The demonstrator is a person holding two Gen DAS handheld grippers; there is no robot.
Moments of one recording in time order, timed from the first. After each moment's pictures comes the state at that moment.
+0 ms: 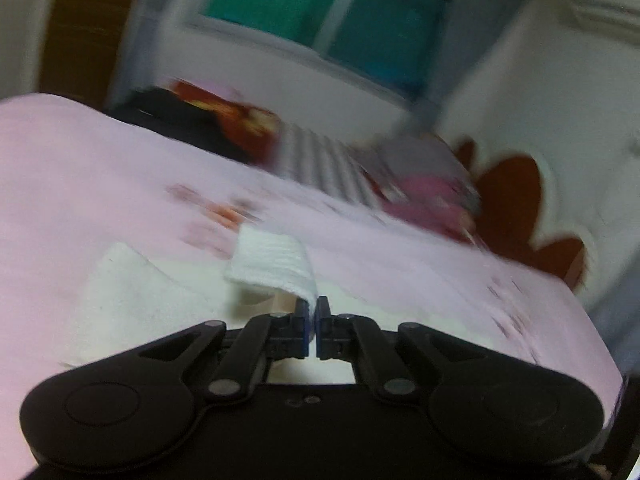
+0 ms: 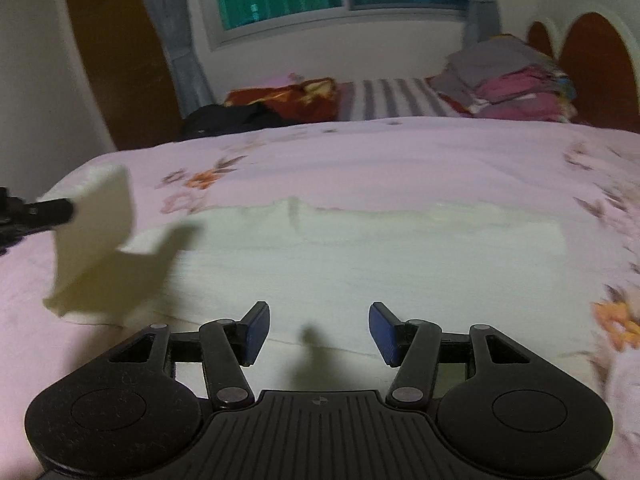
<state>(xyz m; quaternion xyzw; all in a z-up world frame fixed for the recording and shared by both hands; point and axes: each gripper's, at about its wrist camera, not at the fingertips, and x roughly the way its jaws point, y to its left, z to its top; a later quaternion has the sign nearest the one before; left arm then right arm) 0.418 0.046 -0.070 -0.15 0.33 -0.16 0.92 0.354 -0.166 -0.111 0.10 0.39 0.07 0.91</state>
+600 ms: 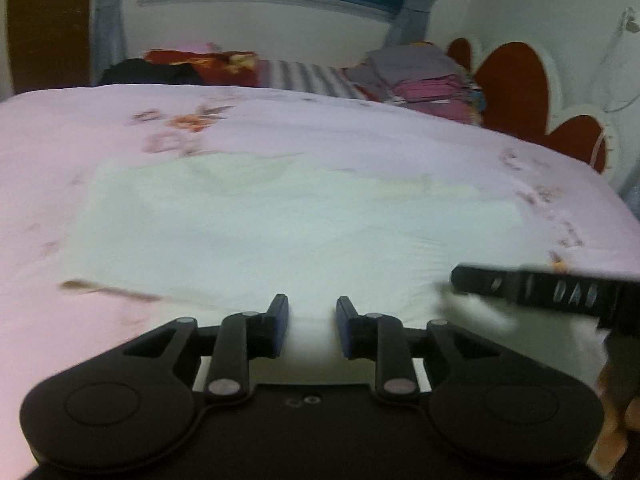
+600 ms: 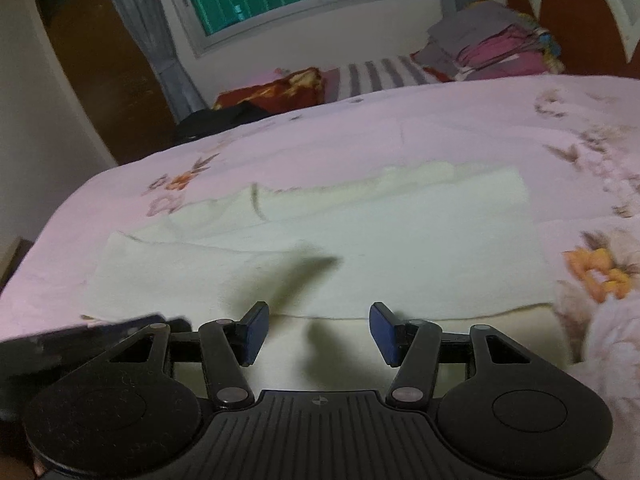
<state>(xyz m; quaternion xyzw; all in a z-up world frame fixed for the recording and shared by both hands) 0.385 0.007 -0.123 -0.02 0.40 -0.14 0.90 0.336 -0.211 -0.119 0.17 0.40 0.09 0.89</state>
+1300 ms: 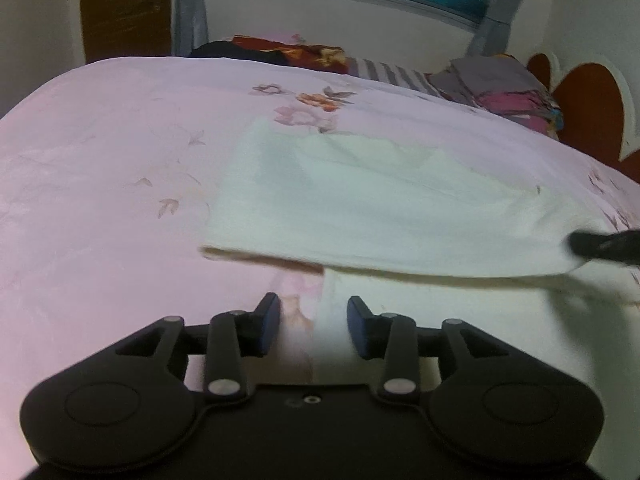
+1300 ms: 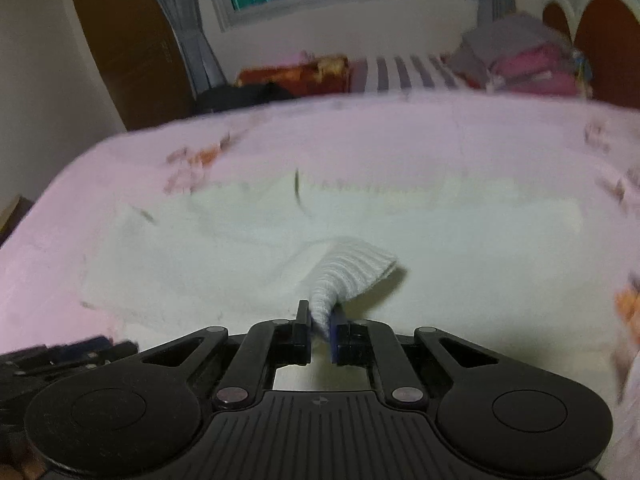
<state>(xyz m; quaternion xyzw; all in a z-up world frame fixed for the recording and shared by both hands) 0.391 0.071 -0.140 -0.04 0.41 -0.03 0.91 0.360 -0.172 -0.113 0.11 0.41 0.10 0.90</state>
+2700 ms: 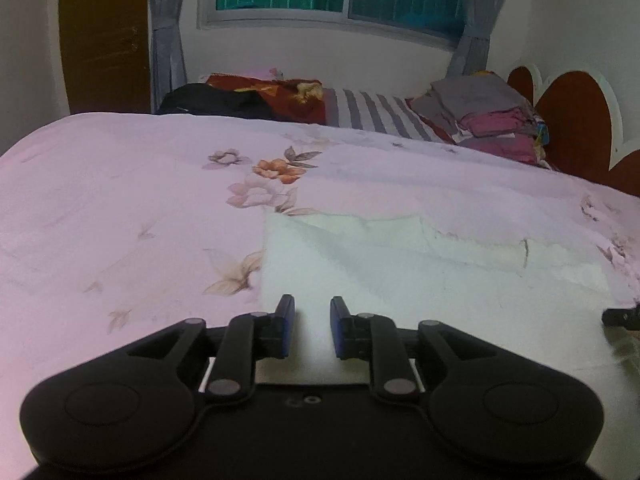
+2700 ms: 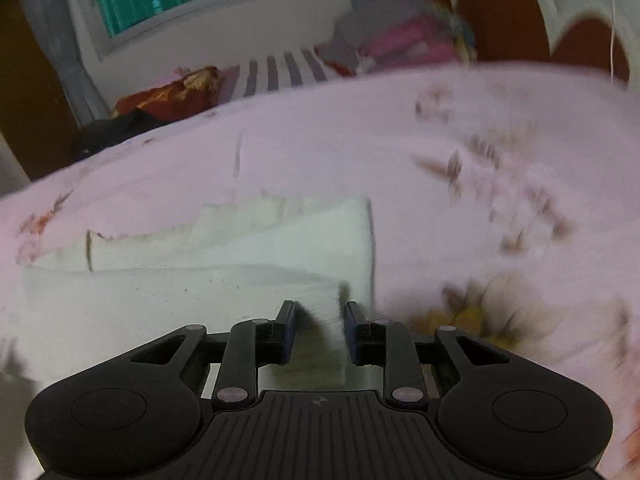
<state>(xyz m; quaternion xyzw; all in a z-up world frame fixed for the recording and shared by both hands) 0.448 0.035 -0.116 -0.01 0.37 -0.06 0.93 0.382 -0.318 -0.138 0.16 0.44 -0.05 0.88</state>
